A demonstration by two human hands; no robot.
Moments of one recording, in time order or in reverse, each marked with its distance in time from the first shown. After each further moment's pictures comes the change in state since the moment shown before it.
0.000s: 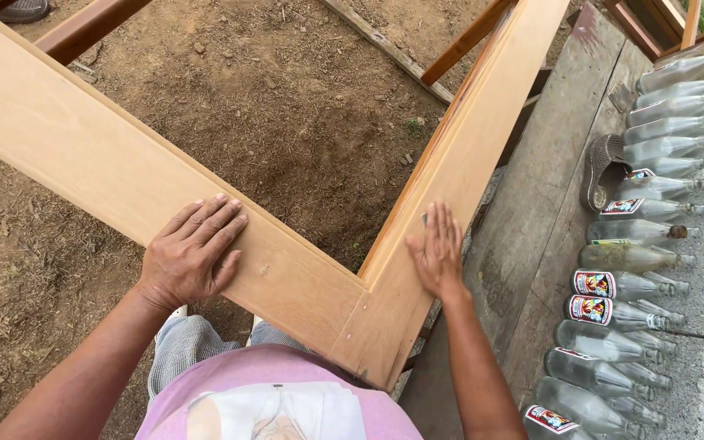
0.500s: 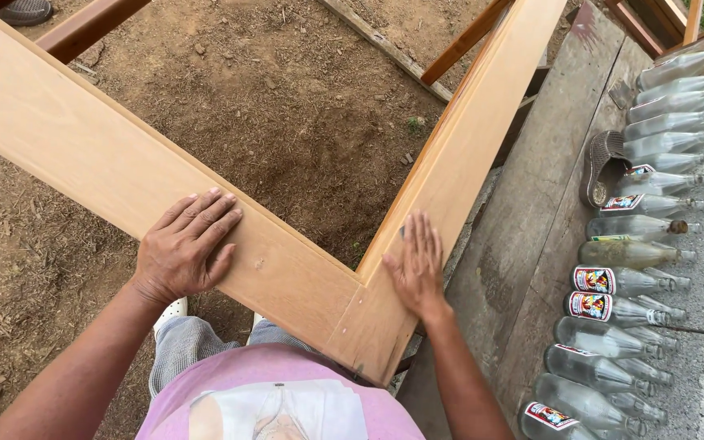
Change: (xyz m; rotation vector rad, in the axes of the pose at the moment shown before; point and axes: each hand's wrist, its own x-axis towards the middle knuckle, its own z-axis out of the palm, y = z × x) left_hand 0.000 0.002 -0.001 -0.003 0.032 0.007; right_hand -0.034 -0.038 0.007 -0.003 0.080 -0.117
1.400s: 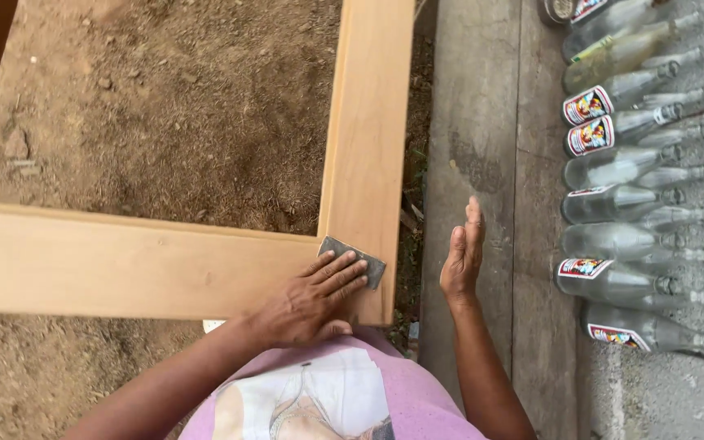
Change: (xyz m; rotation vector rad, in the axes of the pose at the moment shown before) left_hand 0.027 0.153 0.078 -0.539 -0.799 0.712; right_hand -0.162 0.007 0.011 0.654 0.691 0.612
